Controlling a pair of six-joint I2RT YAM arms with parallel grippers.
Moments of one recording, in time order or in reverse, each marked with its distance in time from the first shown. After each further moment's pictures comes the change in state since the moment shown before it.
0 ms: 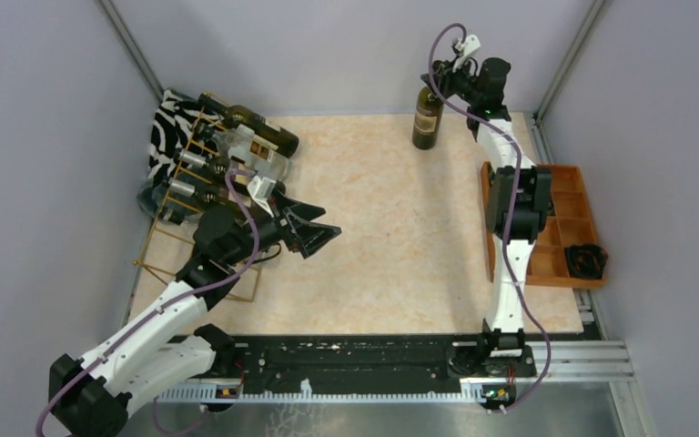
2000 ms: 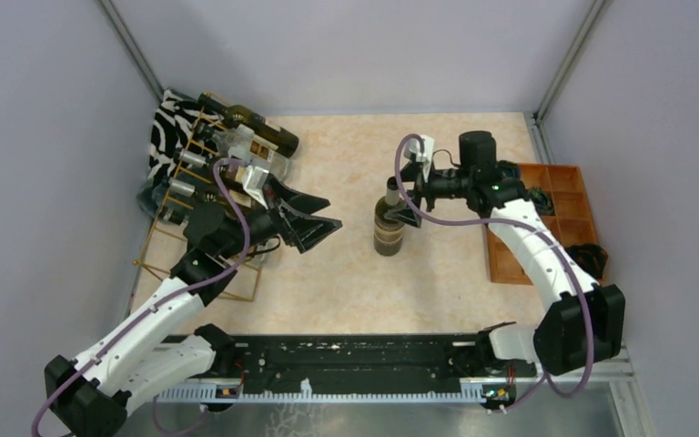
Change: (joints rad) left arm -0.007 -0.029 0.059 0.050 0.034 -0.085; right arm 0.280 -1.015 -0.964 -0.634 -0.309 -0.454
